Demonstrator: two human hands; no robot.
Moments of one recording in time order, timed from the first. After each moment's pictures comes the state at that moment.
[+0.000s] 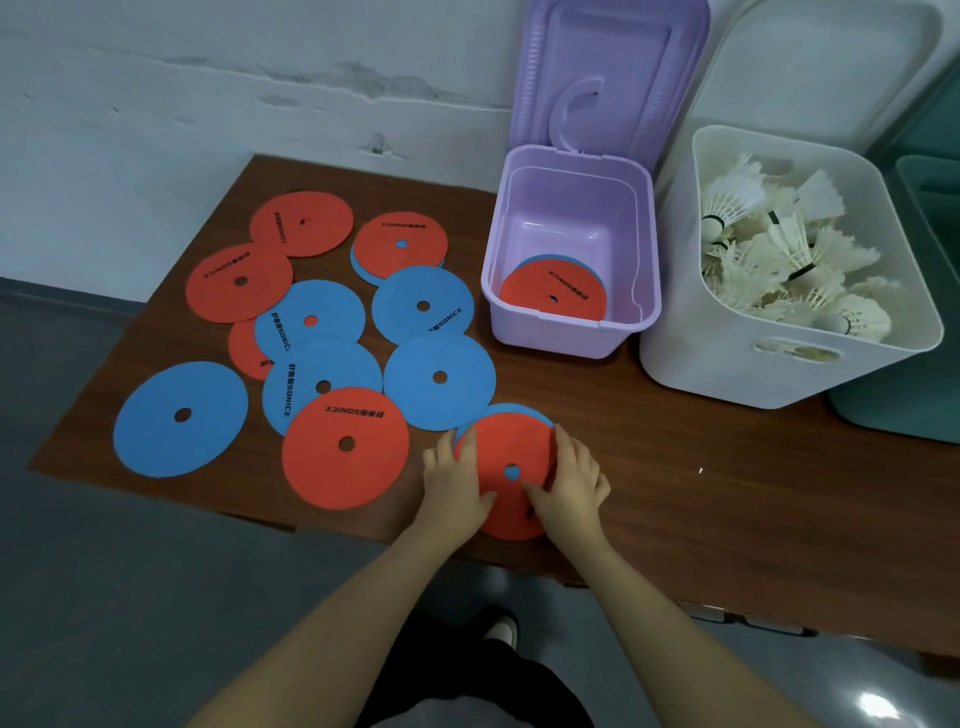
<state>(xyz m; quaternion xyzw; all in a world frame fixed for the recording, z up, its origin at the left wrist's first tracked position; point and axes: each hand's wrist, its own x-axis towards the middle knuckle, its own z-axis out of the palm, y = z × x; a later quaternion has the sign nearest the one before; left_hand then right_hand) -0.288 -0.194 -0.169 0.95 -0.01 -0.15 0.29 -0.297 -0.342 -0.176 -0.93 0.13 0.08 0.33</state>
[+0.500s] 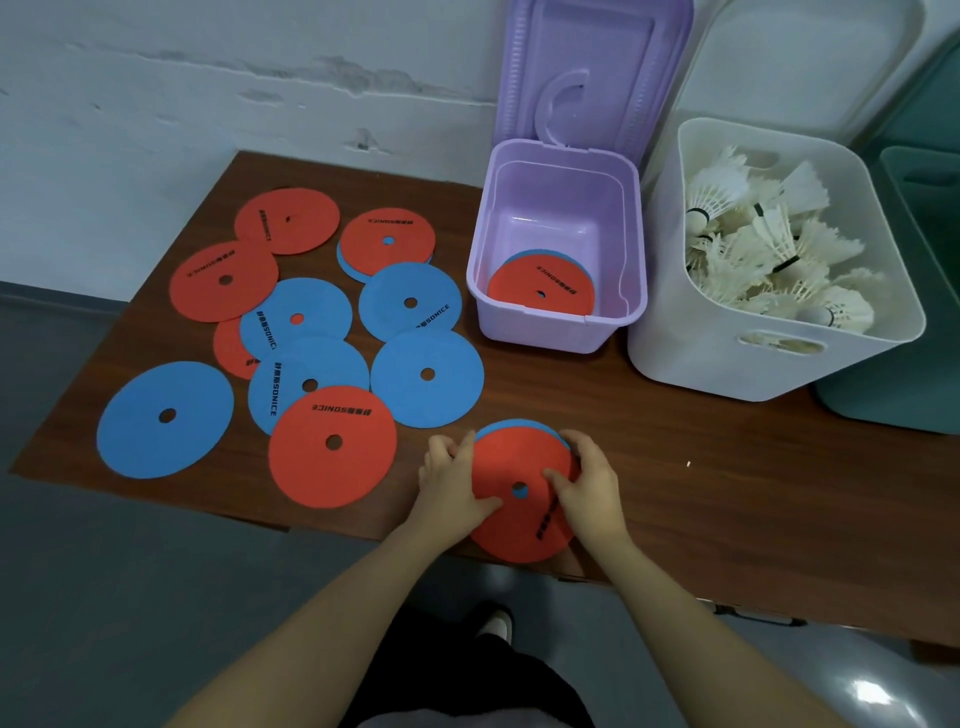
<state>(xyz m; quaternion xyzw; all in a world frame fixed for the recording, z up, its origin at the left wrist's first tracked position) -0.290 -0.200 -0.171 0.93 -0.01 -0.18 0.32 -0.298 -0.379 -0.174 -0.89 0.11 0.02 0.44</state>
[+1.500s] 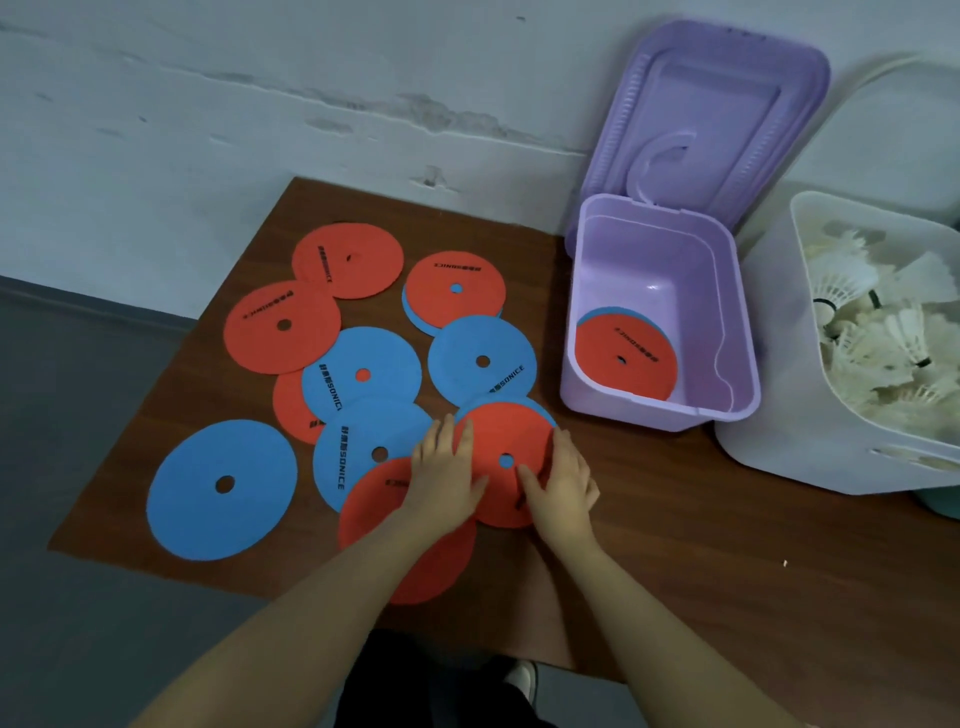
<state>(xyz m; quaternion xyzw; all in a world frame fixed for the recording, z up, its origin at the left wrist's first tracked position) -0.179 -0.096 -0.176 0.97 -0.06 -0.15 0.17 -0.199 -0.245 -0.173 -0.92 0.16 0.07 0.35</state>
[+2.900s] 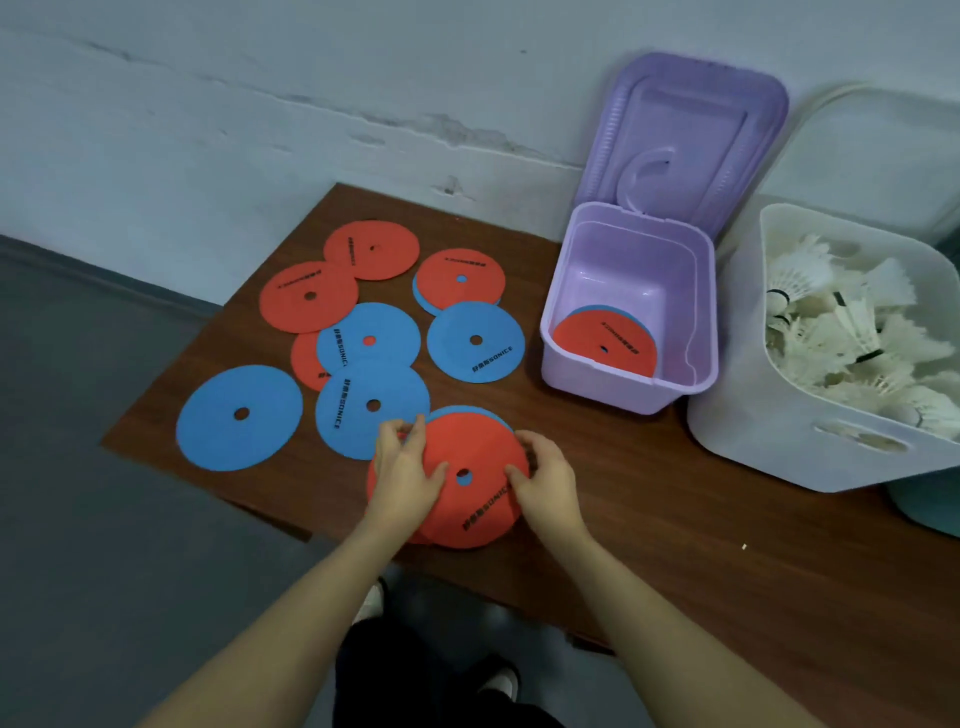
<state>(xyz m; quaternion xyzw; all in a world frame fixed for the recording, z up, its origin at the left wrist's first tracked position) -0.262 -0.107 -0.152 0.93 0.11 0.01 0.35 -0.244 -0.280 -0.148 -0.88 0.01 0.07 0.47</state>
